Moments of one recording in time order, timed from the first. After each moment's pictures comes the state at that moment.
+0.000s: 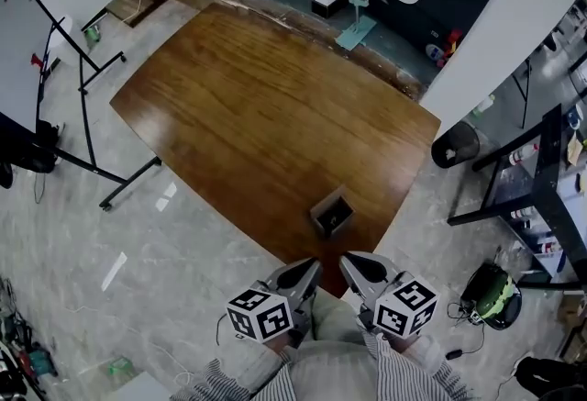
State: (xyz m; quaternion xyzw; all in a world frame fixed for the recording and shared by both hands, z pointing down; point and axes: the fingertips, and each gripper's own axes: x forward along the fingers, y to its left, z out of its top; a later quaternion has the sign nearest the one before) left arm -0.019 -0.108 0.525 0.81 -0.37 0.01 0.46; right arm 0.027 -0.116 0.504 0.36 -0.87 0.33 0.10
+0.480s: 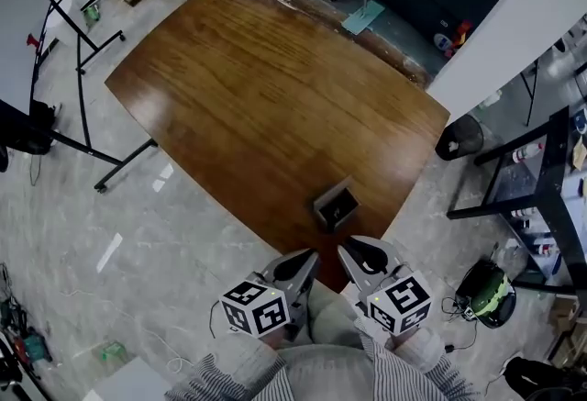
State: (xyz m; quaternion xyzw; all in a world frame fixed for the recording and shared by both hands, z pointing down) left arm -0.023 -0.116 0.538 0.81 -0.37 0.01 0.46; right arm 0.024 -0.133 0.521 0.36 -0.89 0.23 0.18
